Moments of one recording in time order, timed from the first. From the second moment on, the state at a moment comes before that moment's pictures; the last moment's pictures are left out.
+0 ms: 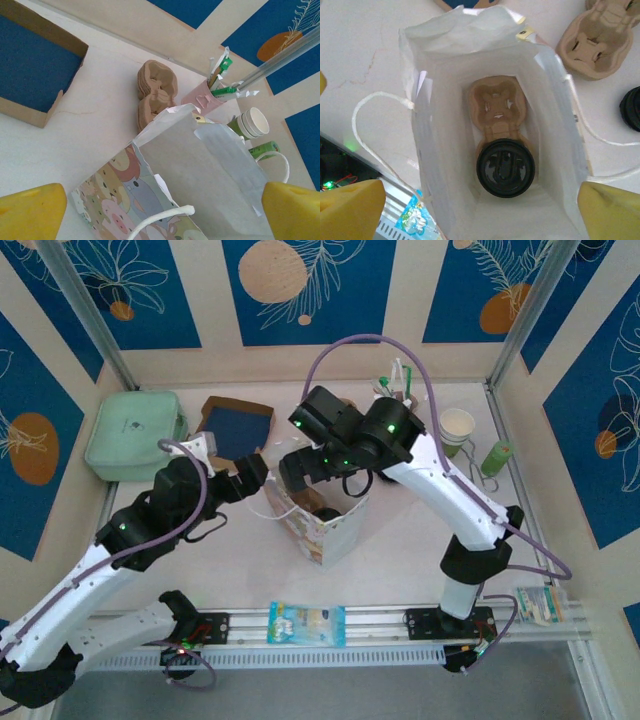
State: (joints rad) left arm -0.78 0.83 1.08 -0.68 -0.28 -0.82; right arm 1.02 1.77 2.34 -1.62 0.19 0.52
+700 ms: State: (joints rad) left arm -0.54 0.75 0.90 -0.68 -0.11 -0.90; right arm 0.61 1.36 1.78 -1.46 0.16 0.52
